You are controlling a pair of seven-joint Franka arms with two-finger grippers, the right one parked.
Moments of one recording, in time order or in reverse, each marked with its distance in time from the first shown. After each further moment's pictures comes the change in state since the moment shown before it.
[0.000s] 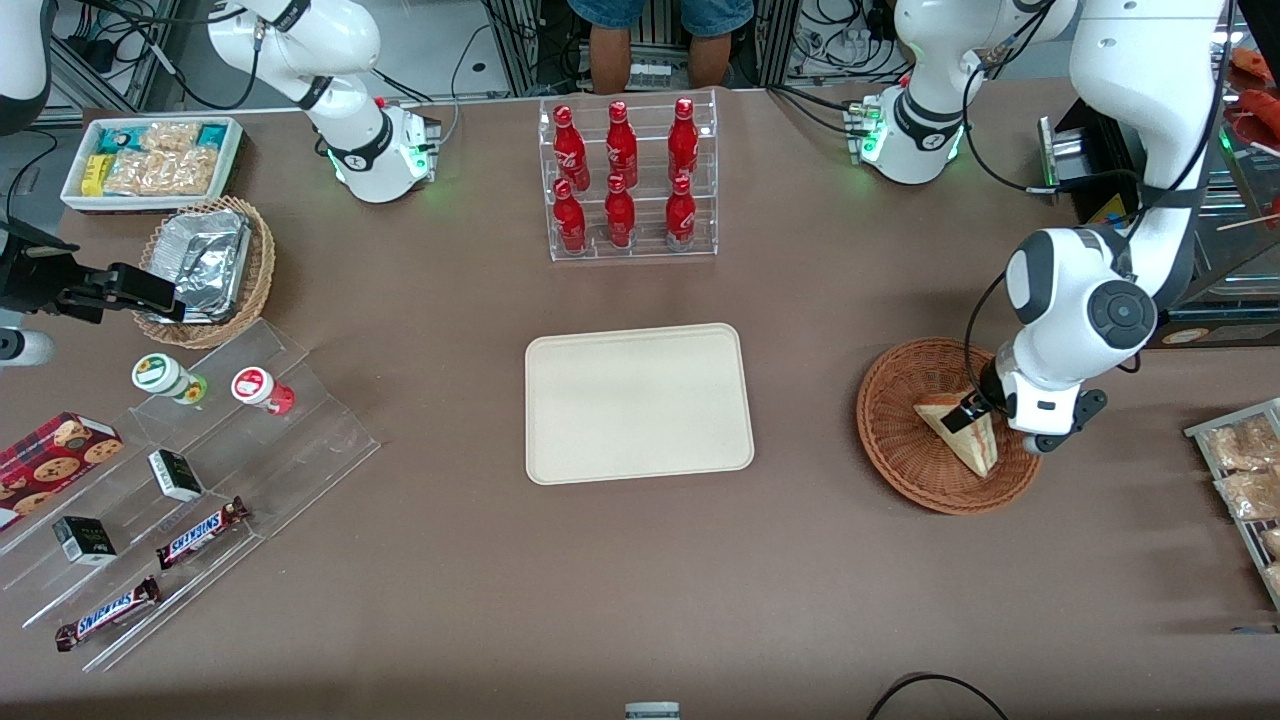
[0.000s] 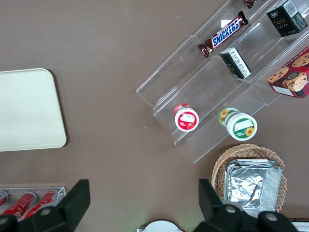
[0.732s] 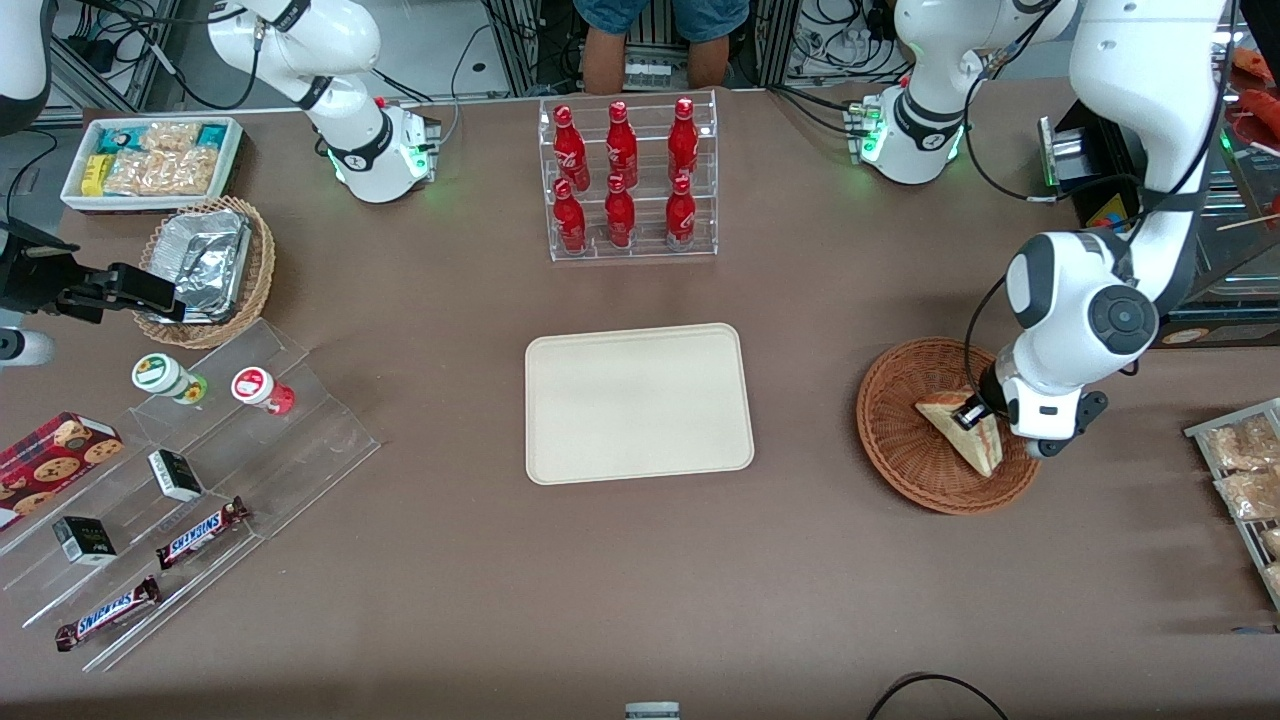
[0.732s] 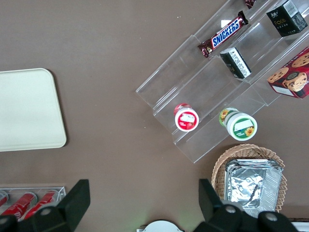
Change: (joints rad) arm -0.009 -0.030 -0.006 0.067 0.000 -0.108 -0.045
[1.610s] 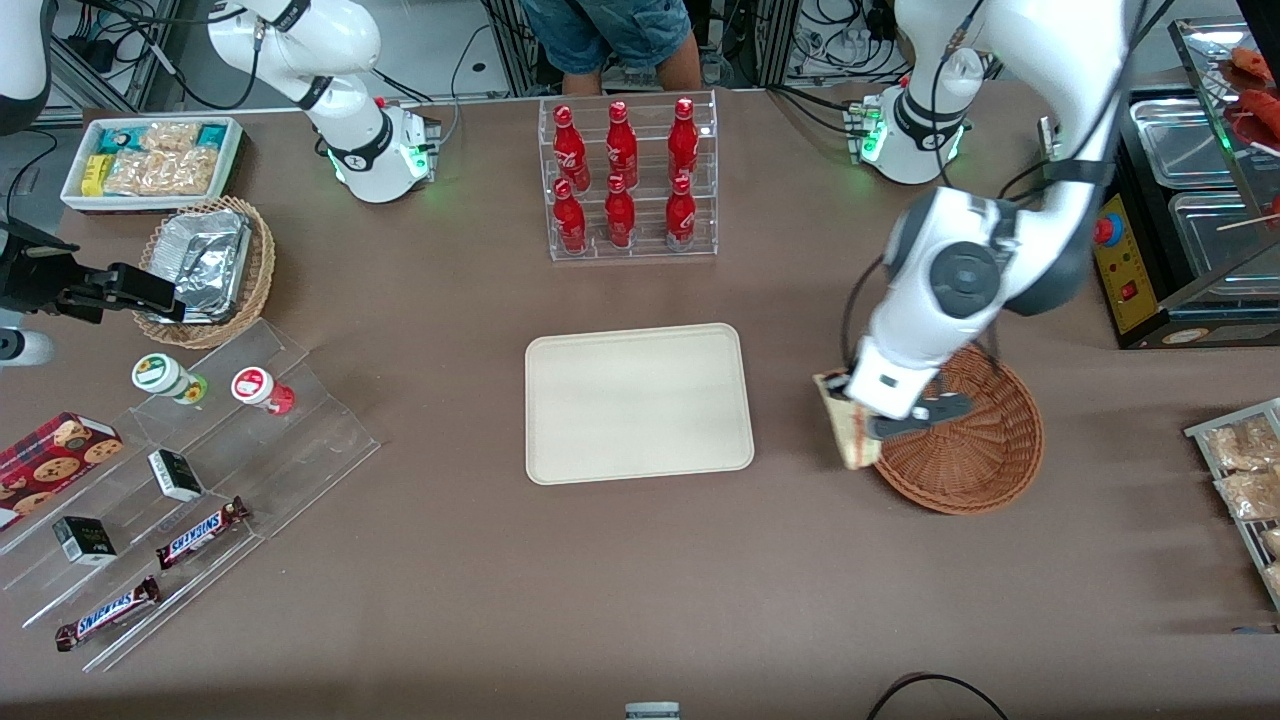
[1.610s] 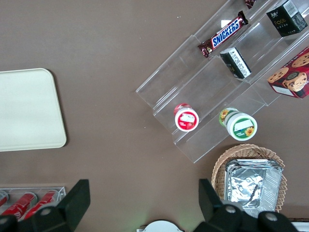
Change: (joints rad) arm -0.345 0.014 -0.021 0.202 0.000 -0.167 0.076
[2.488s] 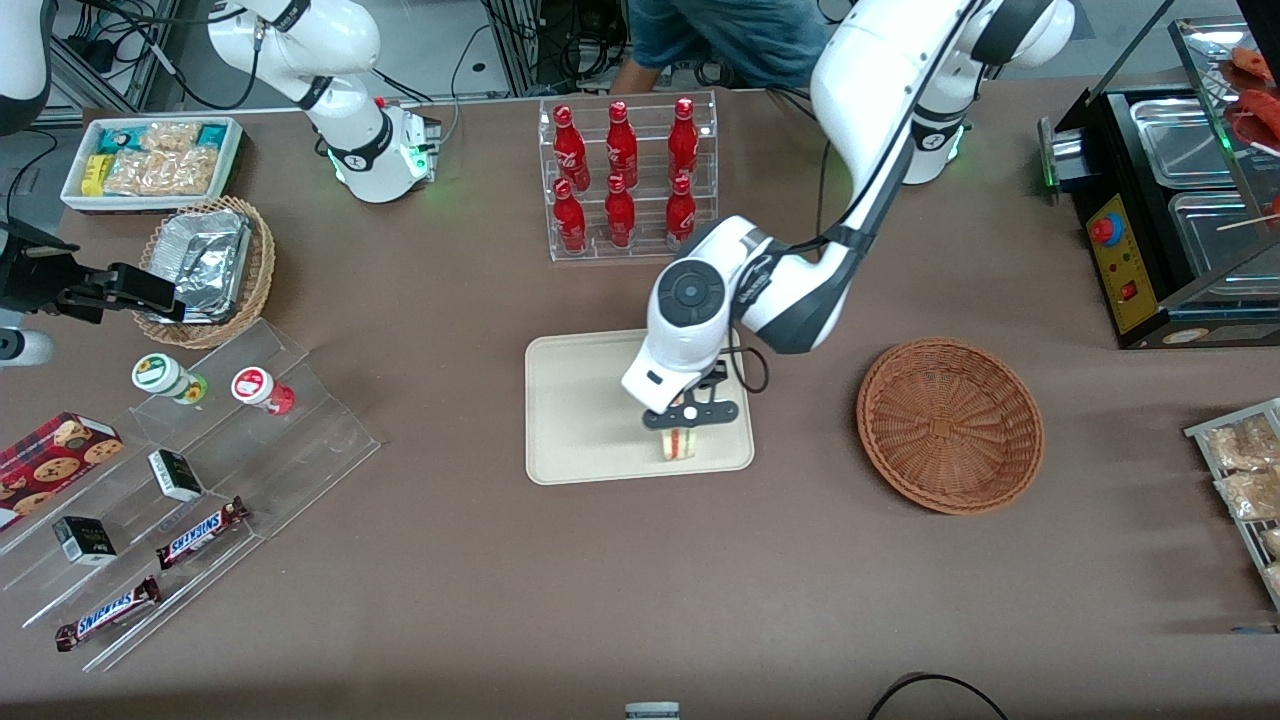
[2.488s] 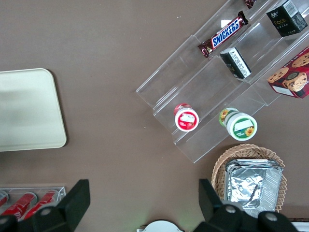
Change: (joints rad) arm -0.307 0.406 -0.001 0.468 -0.006 -0.065 -0.169
